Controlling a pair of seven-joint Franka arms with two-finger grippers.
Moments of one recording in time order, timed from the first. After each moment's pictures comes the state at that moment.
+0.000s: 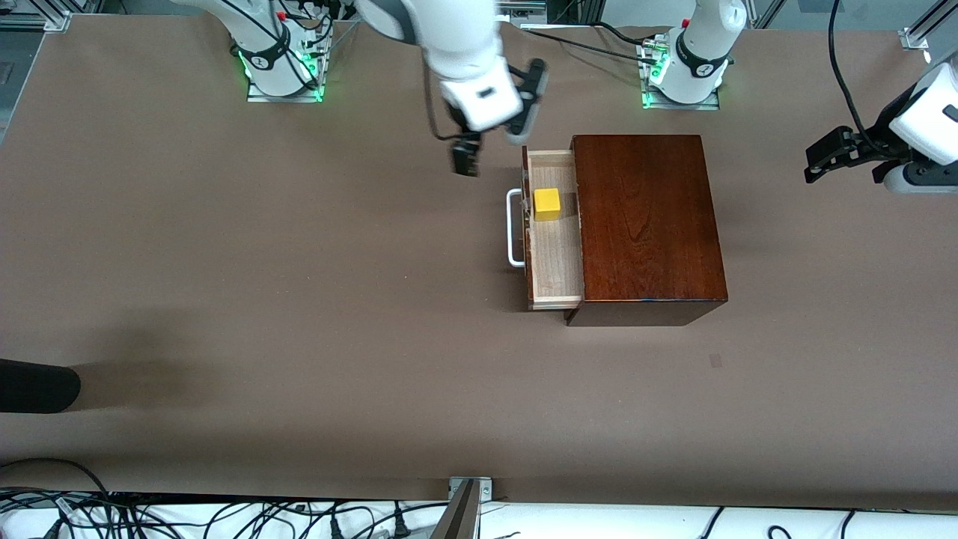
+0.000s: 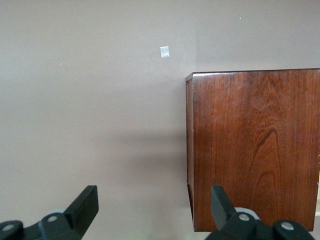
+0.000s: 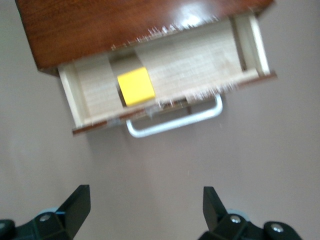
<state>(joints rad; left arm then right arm) -0.01 -0.02 -0.04 -1.59 0.04 1.50 -0.04 0.72 0.49 0.27 -1.27 -0.13 1.84 -0.36</state>
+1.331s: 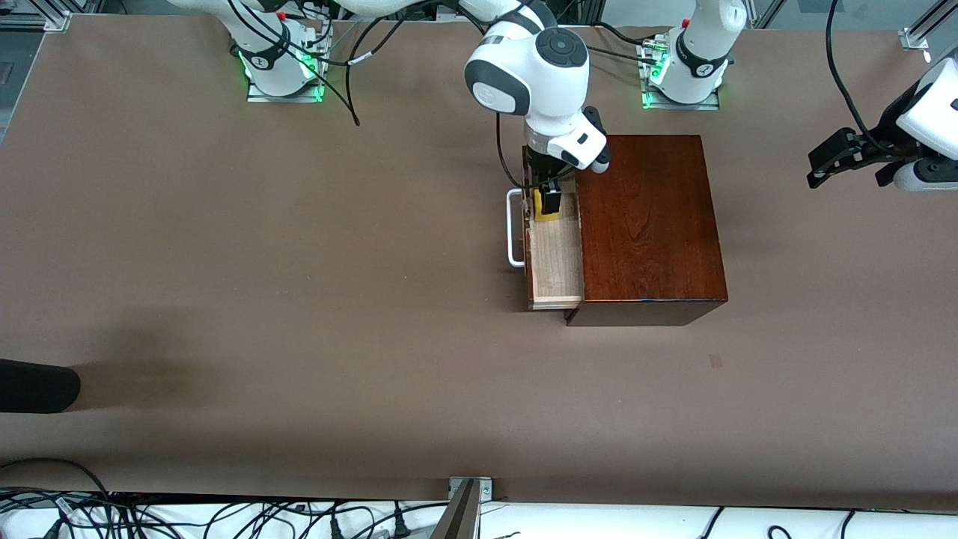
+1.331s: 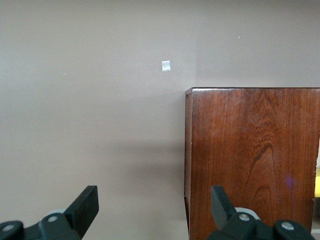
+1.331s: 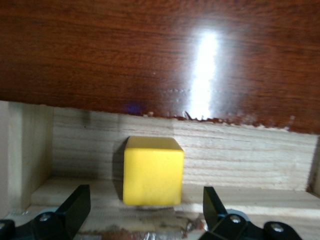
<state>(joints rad) -0.01 -0.03 -0.04 -1.60 0.04 1.55 -0.08 0.84 0.80 0.26 -1.14 -0.30 2.00 -0.56</state>
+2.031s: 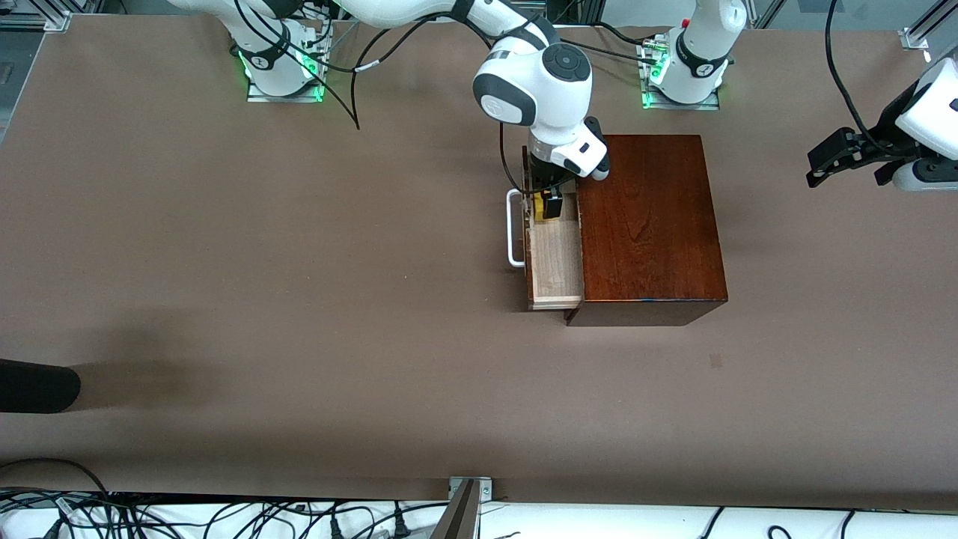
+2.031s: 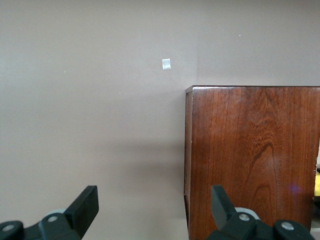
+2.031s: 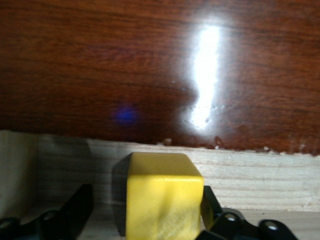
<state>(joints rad) -0.01 -0.03 -0.04 -1.60 0.04 1.54 -0.09 0.88 0.85 0.22 -1.14 -0.30 2.05 -0.54</state>
